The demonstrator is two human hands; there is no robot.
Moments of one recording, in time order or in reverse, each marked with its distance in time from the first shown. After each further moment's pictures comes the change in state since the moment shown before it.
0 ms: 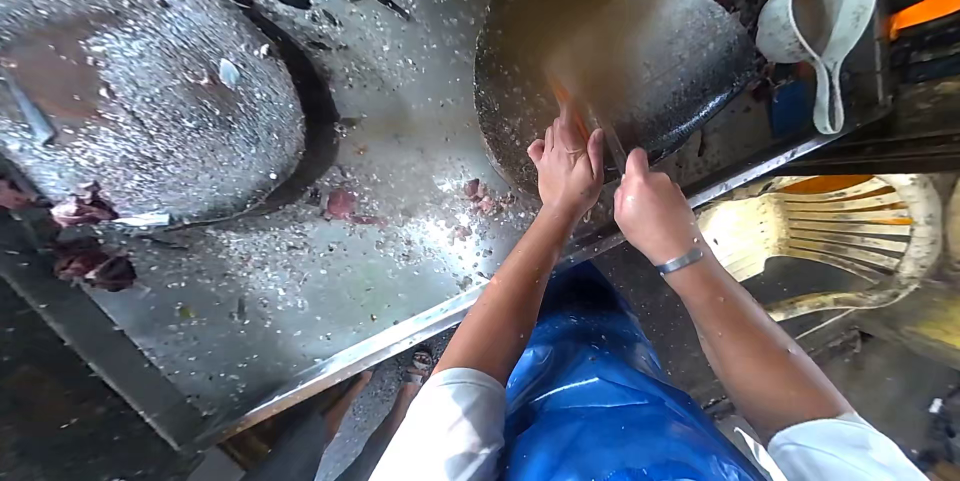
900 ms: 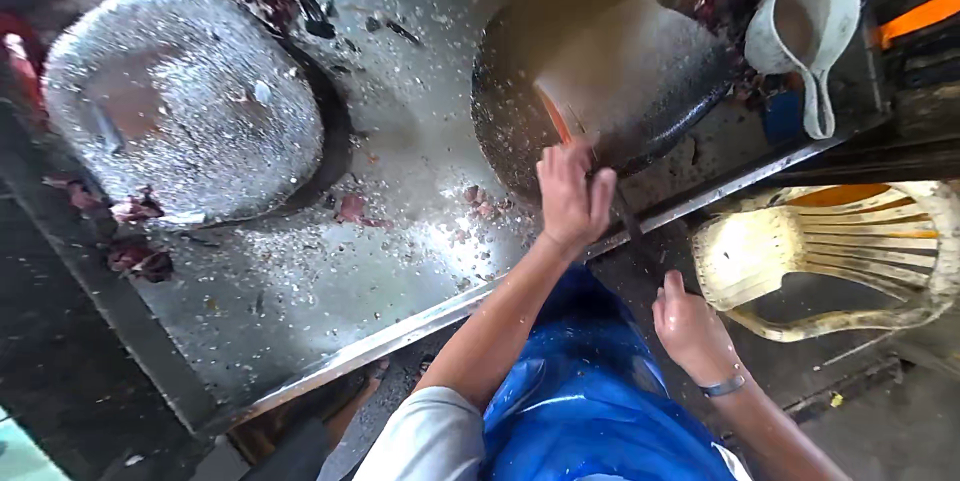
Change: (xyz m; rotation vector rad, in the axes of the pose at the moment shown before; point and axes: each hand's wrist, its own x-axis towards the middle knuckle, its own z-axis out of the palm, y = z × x) left_hand -0.035 0.040 -0.037 -0.229 0.165 0.338; right_hand -0.125 0.111 0.061 0.031 -0.066 0.000
